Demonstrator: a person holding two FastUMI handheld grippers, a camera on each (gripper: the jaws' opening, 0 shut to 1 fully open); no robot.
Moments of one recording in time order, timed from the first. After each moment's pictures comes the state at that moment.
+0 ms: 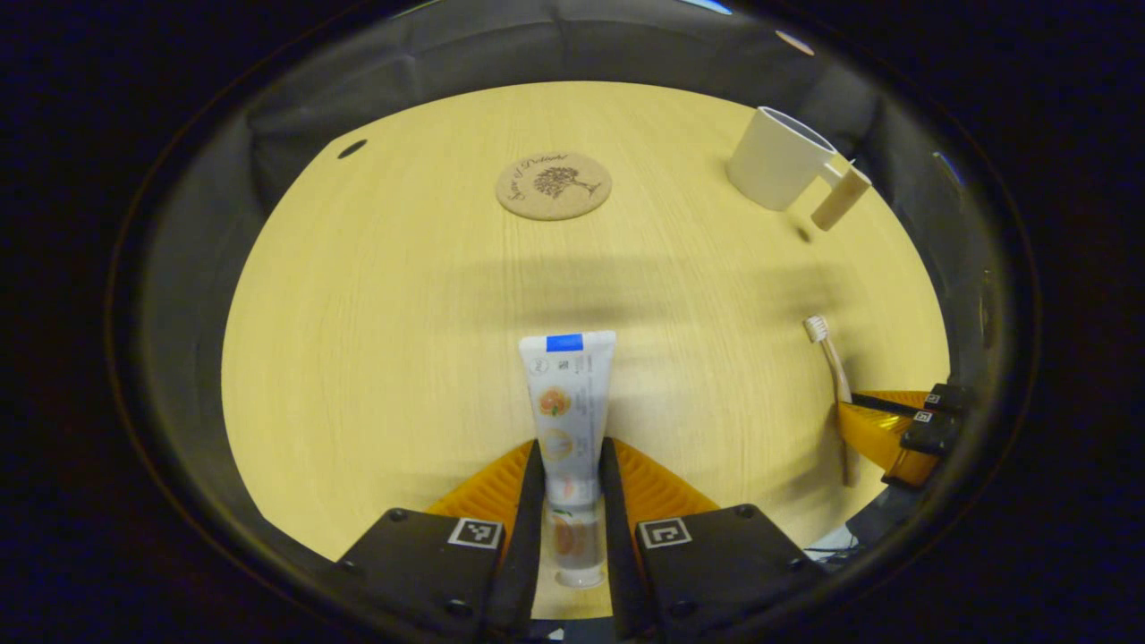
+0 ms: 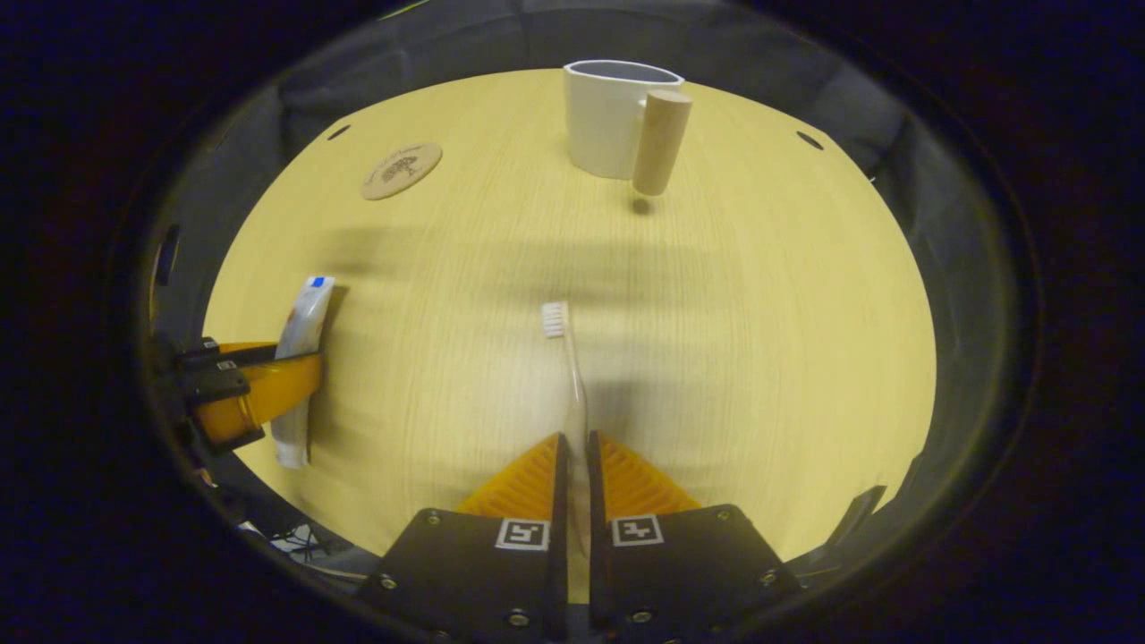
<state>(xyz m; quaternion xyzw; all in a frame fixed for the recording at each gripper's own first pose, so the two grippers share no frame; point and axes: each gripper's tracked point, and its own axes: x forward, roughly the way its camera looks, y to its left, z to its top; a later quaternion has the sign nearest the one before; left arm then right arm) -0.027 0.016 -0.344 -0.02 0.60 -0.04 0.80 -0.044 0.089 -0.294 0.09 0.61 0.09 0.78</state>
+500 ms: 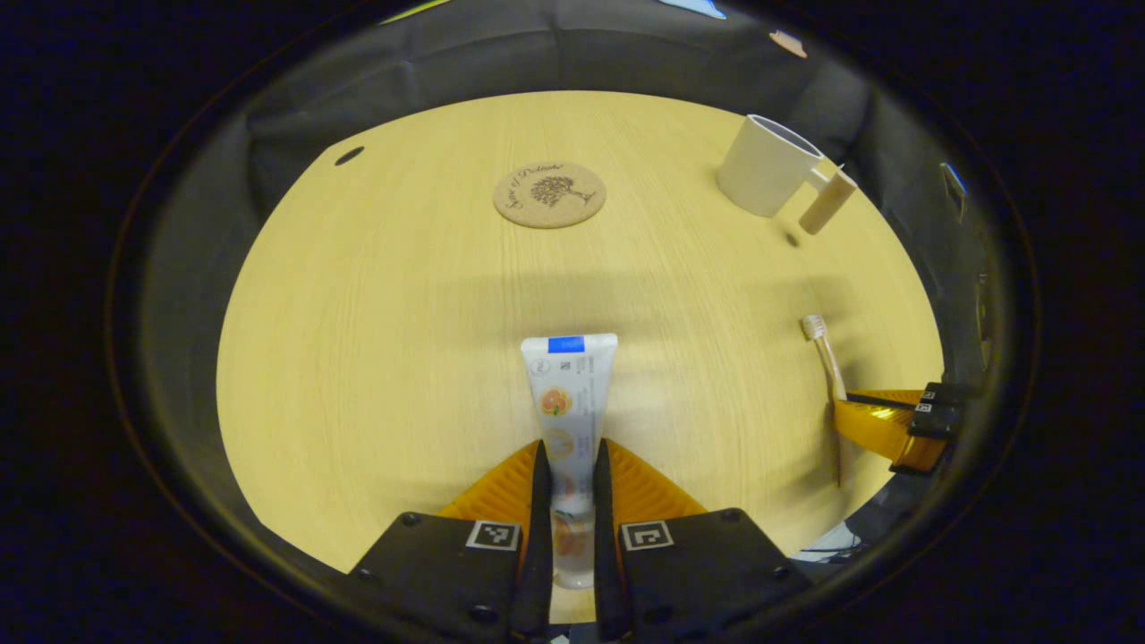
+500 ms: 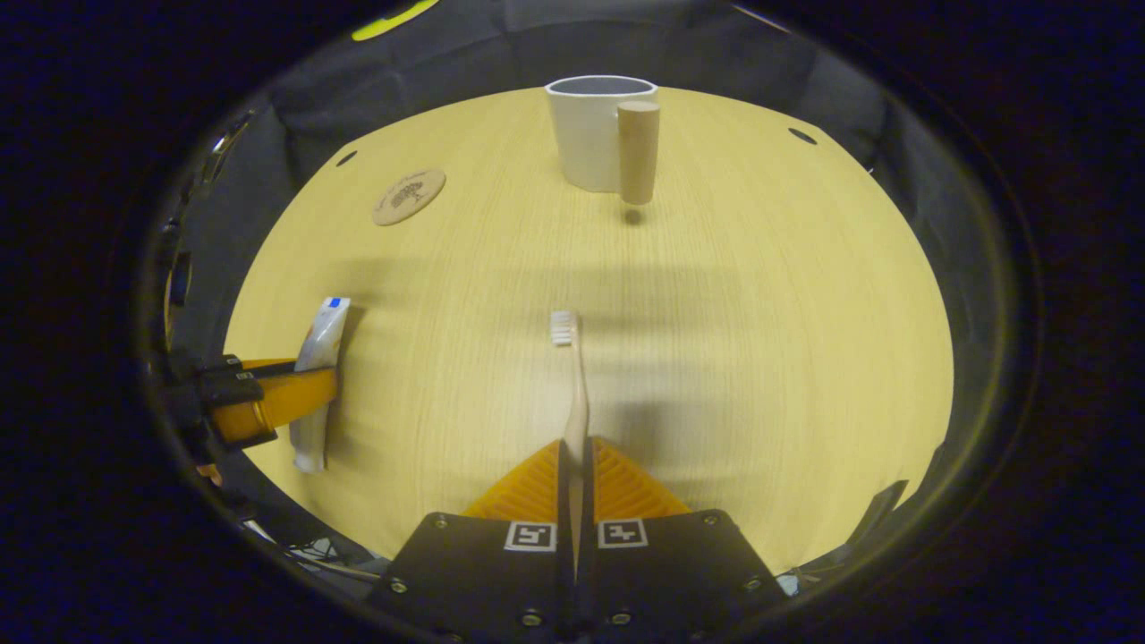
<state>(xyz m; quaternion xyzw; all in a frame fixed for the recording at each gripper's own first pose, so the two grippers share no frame) -0.027 0.018 -0.340 -0.03 0.58 -0.05 0.81 -0.041 0.087 -0.289 0.14 0.58 0.10 0.79</state>
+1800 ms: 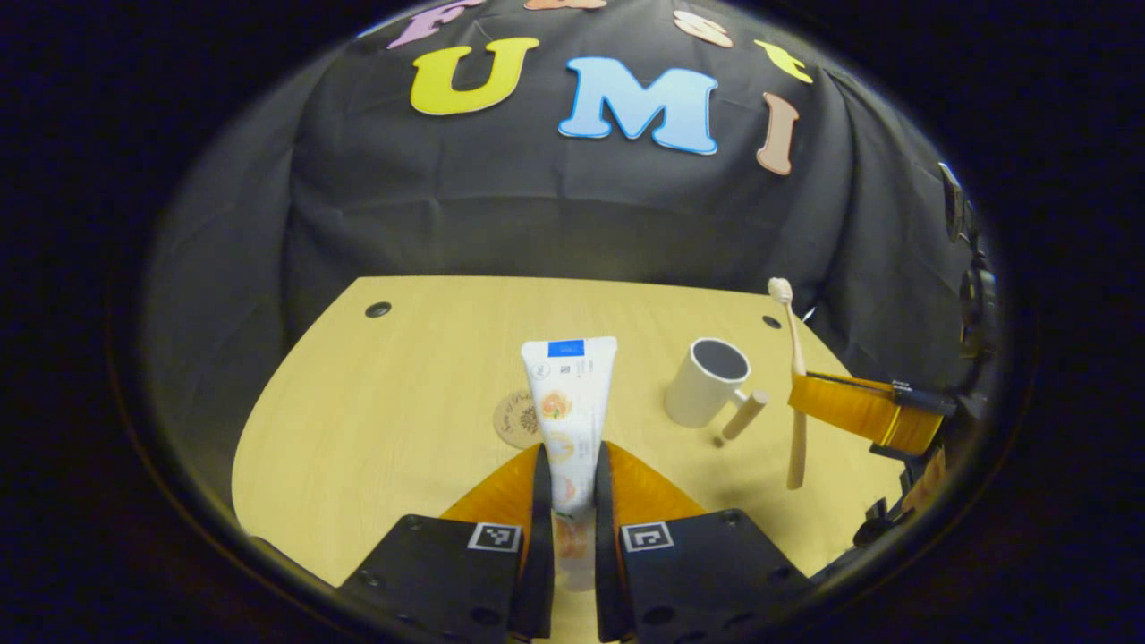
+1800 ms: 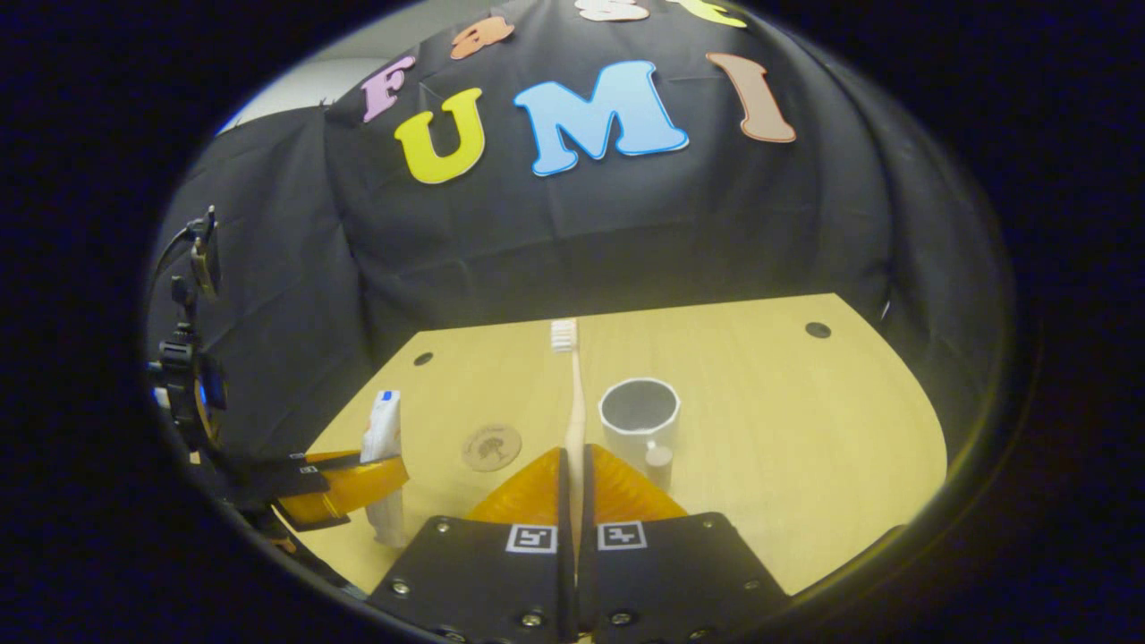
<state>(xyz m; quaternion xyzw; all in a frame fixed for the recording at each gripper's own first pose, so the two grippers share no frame) 0.088 -0.005 -0.168 -0.09 0.30 -0.04 0.95 0.111 0.050 -0.118 0.20 0.24 0.12 0.94</state>
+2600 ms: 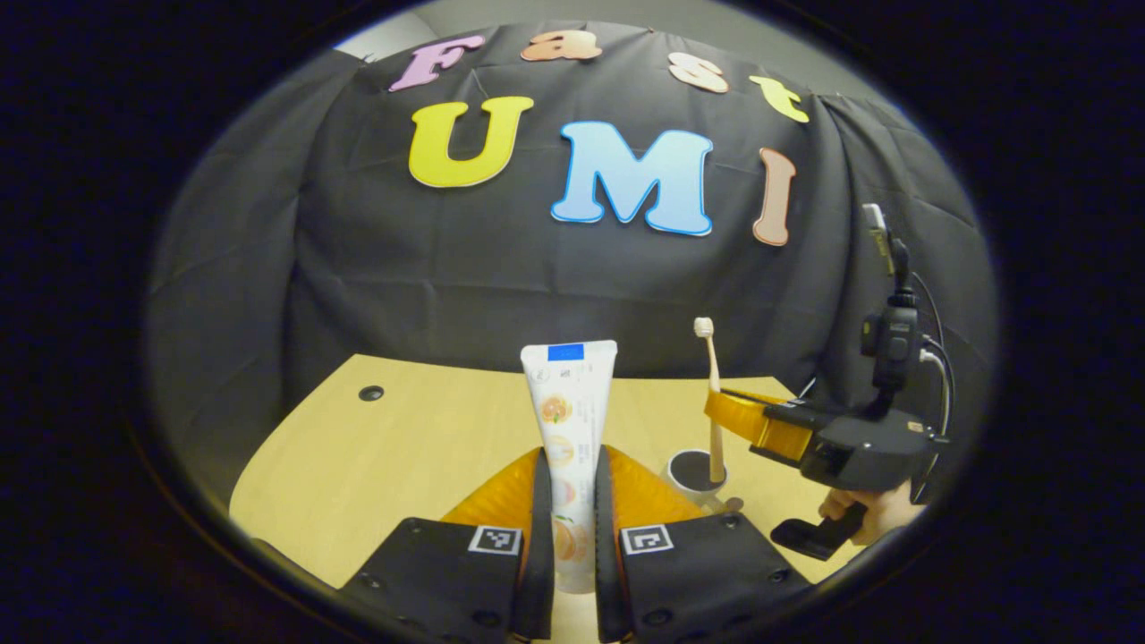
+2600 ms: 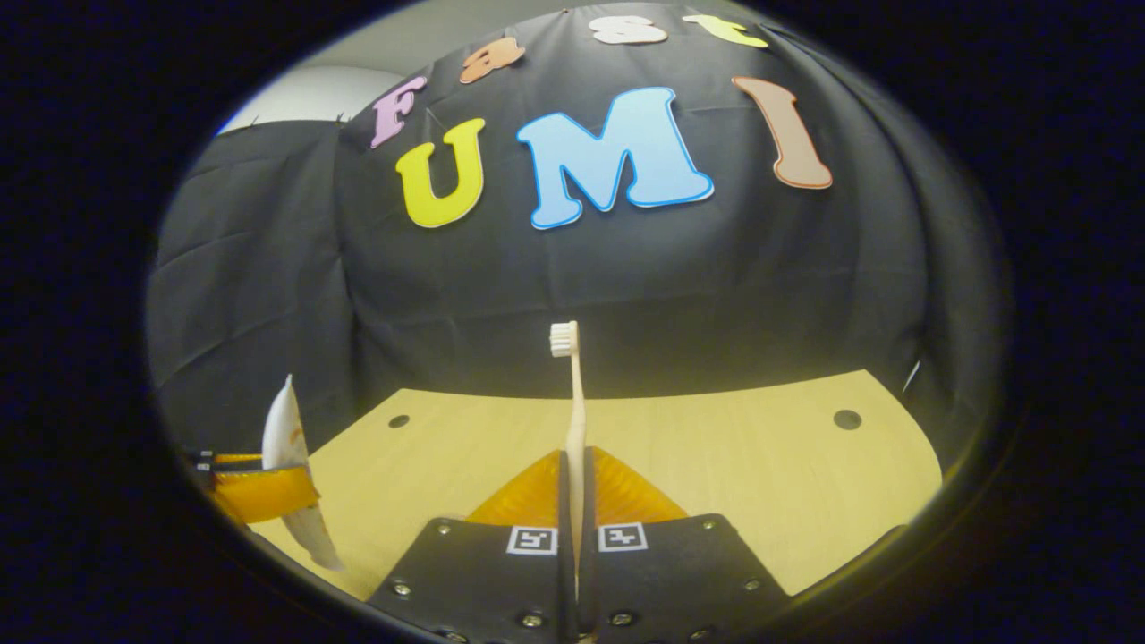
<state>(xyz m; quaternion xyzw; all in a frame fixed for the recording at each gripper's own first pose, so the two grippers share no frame) 0.150 -0.025 -0.089 -0.08 0.20 -0.03 0.98 0.241 0.025 -0.118 0.17 0.15 0.11 0.97</state>
